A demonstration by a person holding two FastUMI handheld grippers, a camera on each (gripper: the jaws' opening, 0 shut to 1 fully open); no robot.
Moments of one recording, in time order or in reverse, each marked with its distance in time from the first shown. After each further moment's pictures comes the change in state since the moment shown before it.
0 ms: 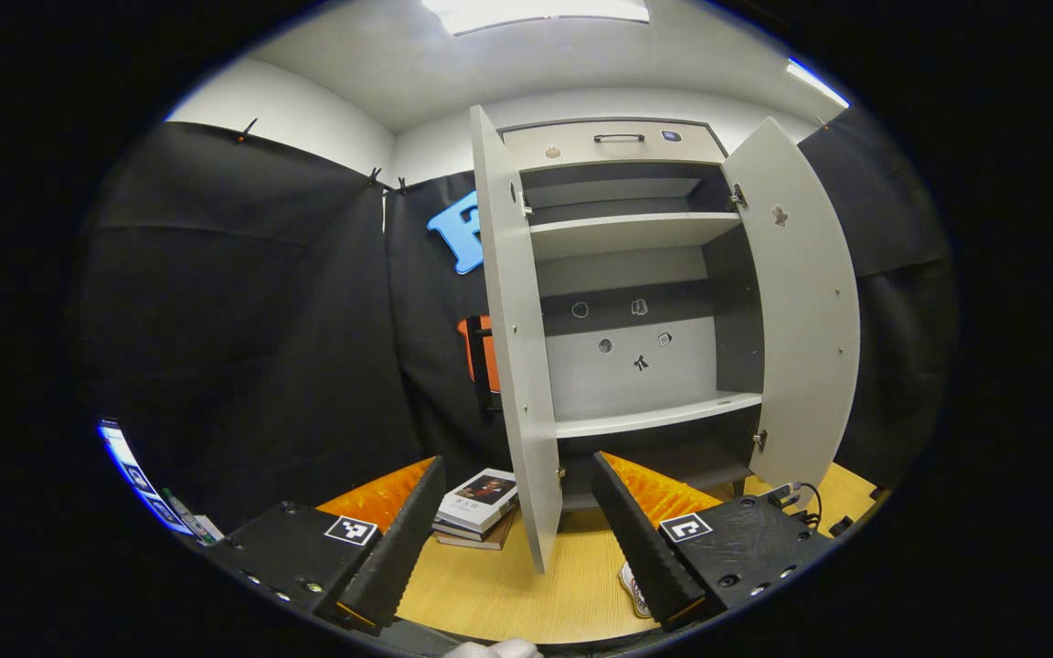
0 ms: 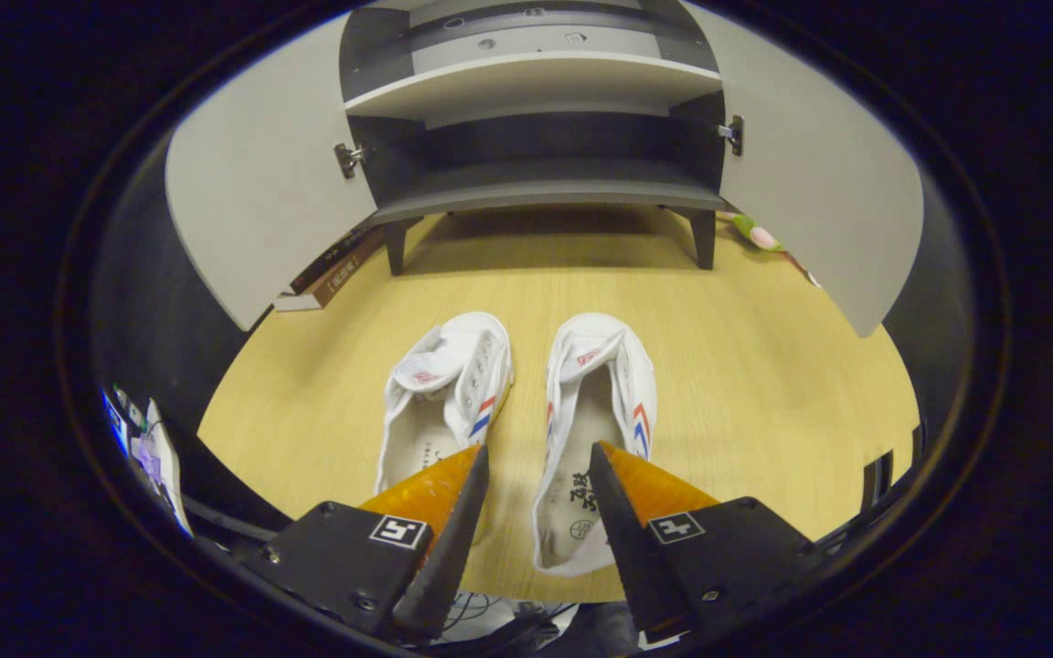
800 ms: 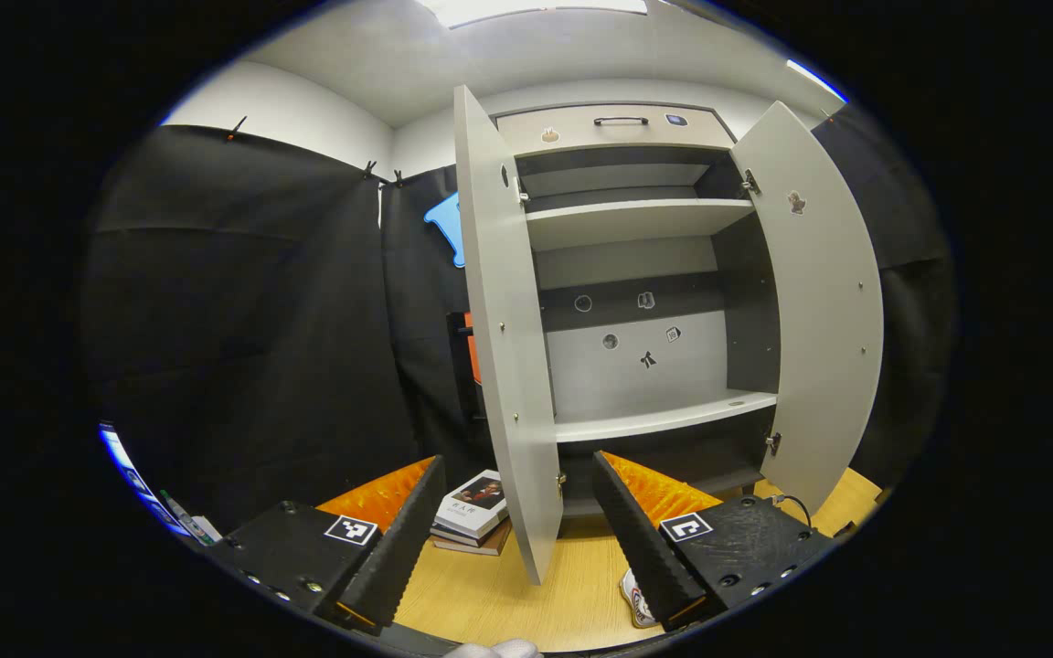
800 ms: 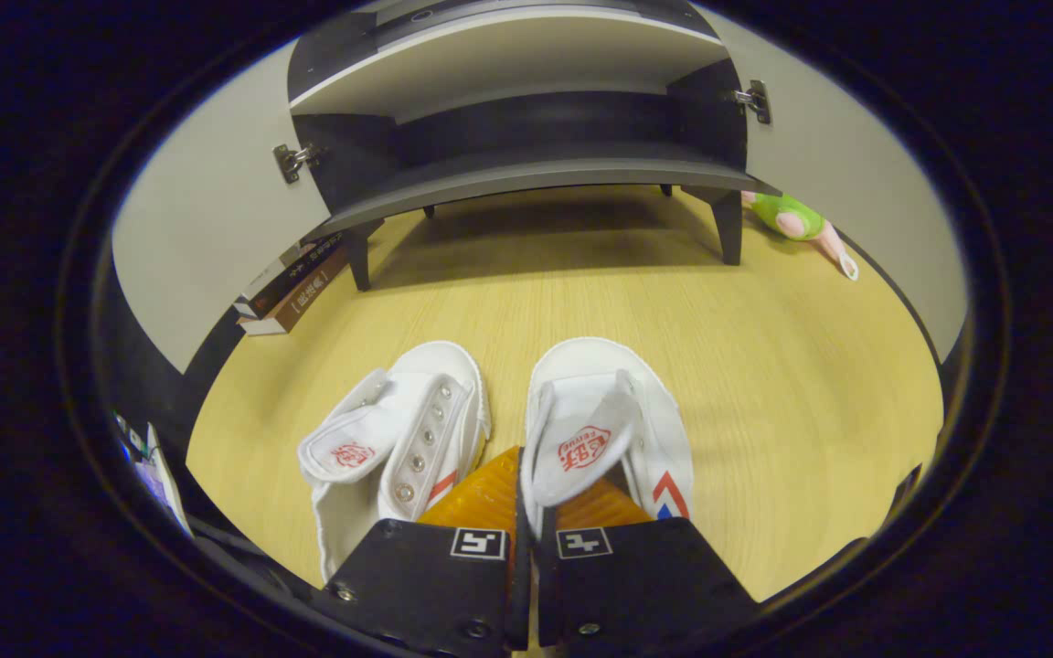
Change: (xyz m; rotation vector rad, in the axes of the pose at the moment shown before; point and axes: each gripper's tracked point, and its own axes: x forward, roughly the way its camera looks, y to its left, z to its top) left arm 0.043 -0.018 0.003 0.012 0.017 0.007; right arm 0.065 -0.008 0.024 0.068 0.004 0.047
